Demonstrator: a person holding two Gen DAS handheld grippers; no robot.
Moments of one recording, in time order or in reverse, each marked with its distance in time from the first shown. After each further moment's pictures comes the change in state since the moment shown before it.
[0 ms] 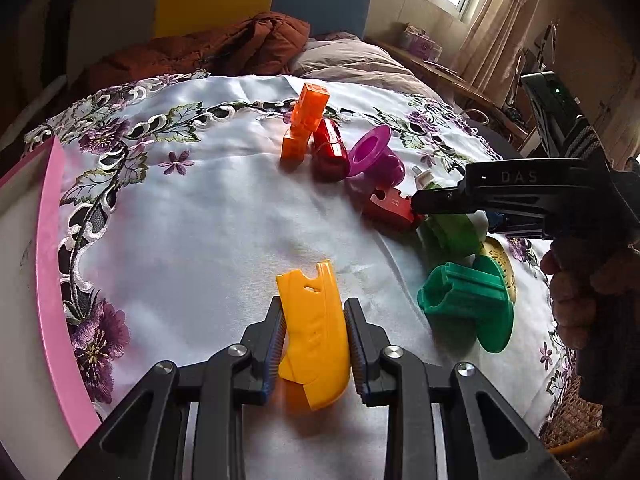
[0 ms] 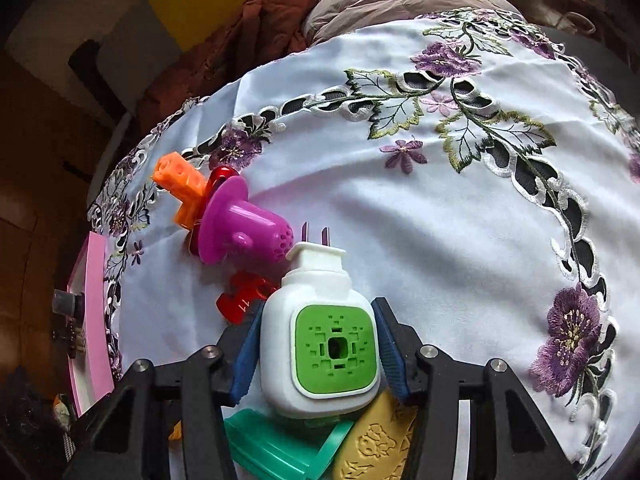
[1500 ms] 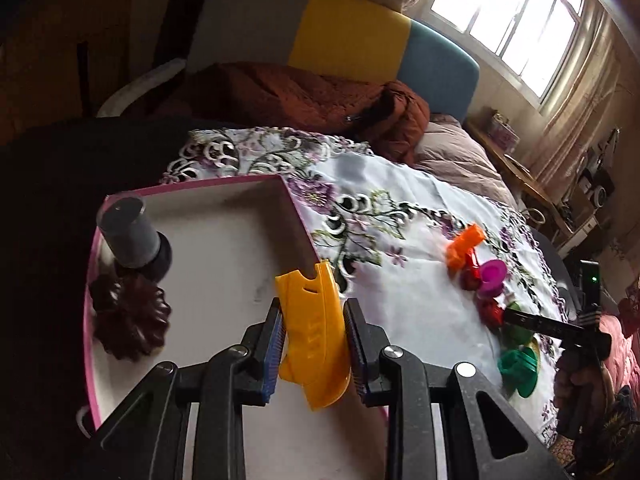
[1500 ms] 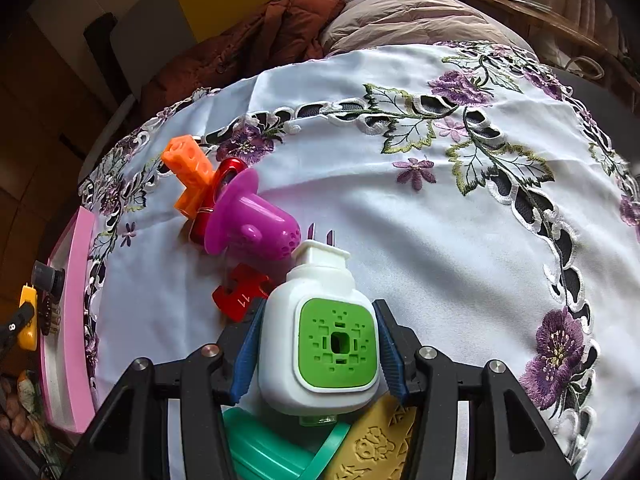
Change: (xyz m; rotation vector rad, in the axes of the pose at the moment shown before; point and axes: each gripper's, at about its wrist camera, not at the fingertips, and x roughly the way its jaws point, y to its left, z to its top) left arm -0.105 0.170 0.021 -0.287 -0.143 0.143; right arm 0.000 0.016 -0.005 -0.126 -0.046 -0.081
